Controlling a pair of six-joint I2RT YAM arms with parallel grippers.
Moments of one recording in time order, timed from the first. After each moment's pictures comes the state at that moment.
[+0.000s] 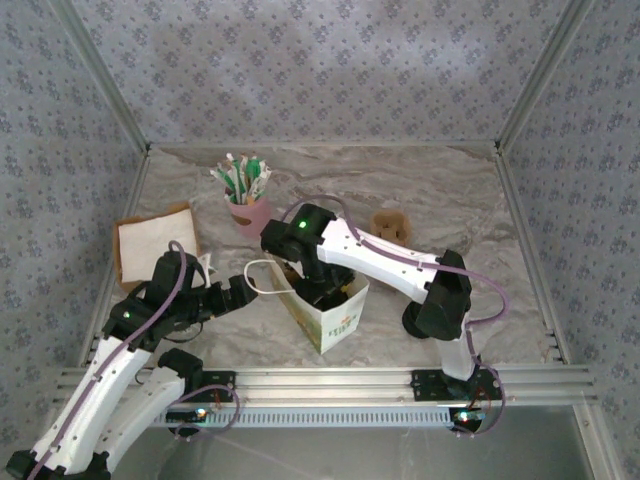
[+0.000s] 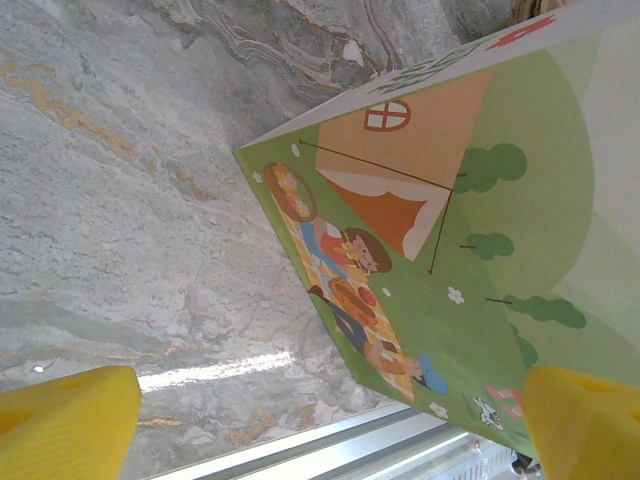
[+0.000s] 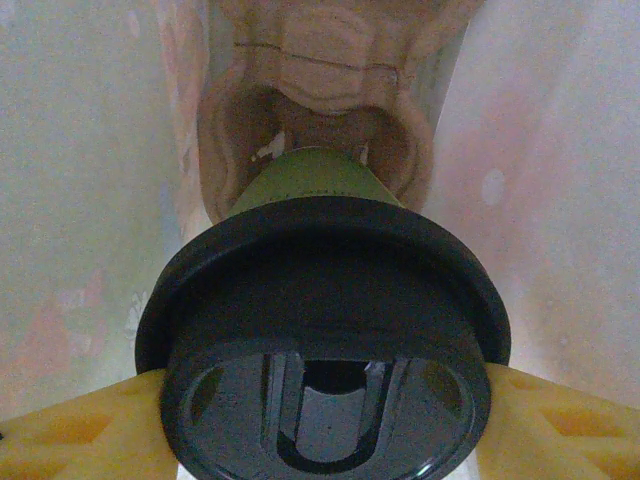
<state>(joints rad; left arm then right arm) -0.43 0.61 0.73 -0.98 0.32 -0.75 1.09 1.96 1.94 -1.69 -0.03 0.32</state>
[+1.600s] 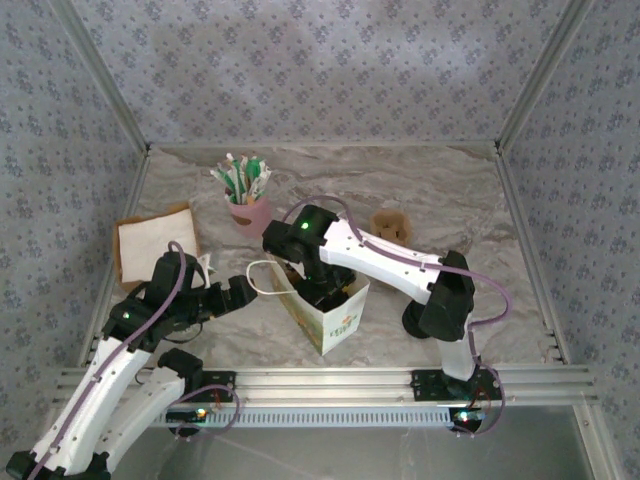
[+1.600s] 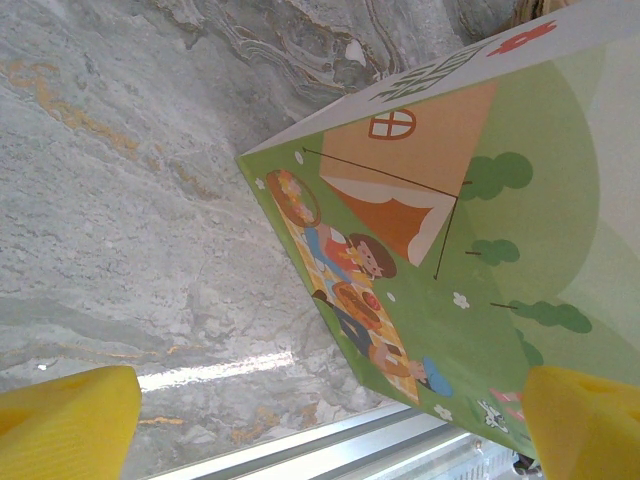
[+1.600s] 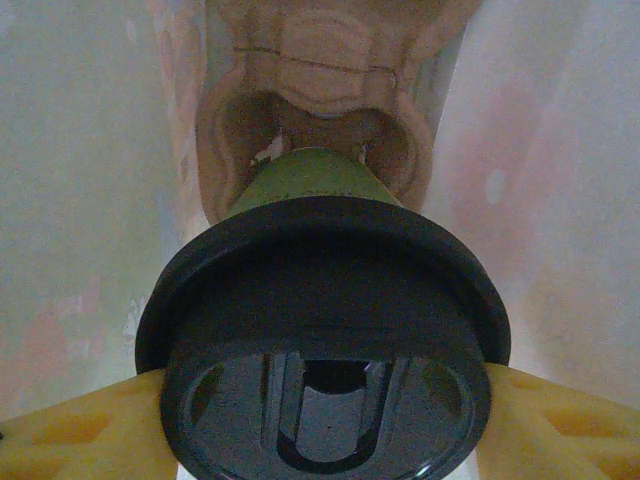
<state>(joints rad) -0.43 0.60 0.73 -0.98 0.32 -0.75 1.09 1.94 1.91 -1.67 -0.02 0.31</state>
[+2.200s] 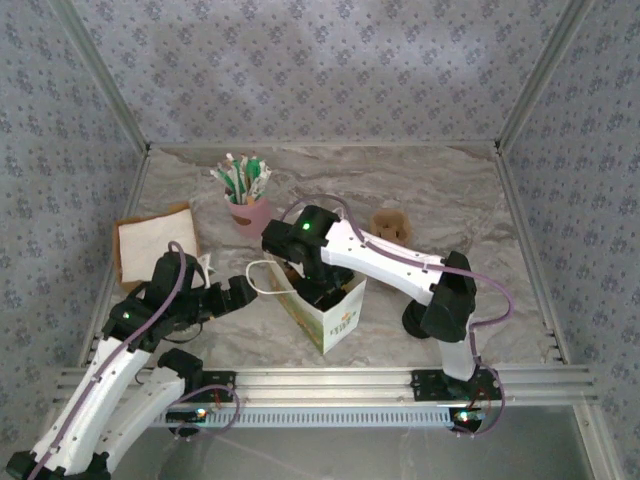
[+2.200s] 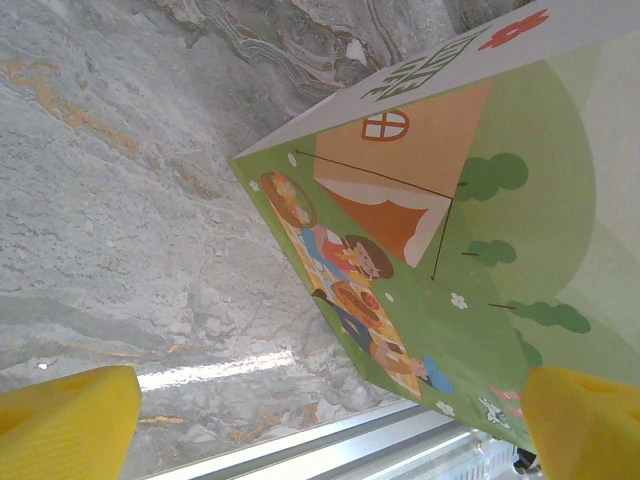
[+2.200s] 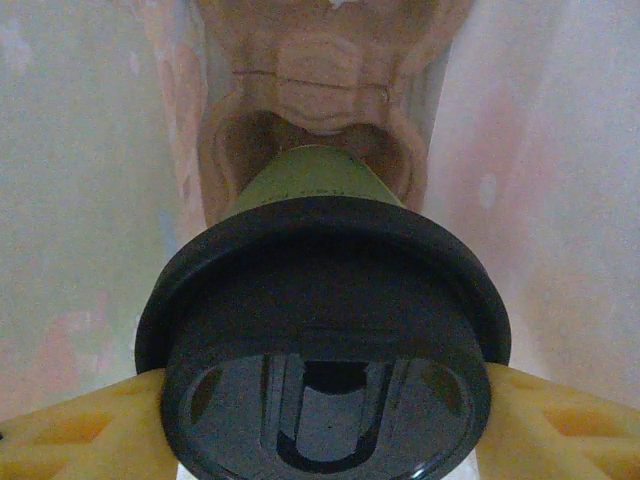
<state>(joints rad) -0.43 0.60 0.73 -0.98 0.32 -0.75 1.10 1.93 1.91 -1.64 0.00 0.31</state>
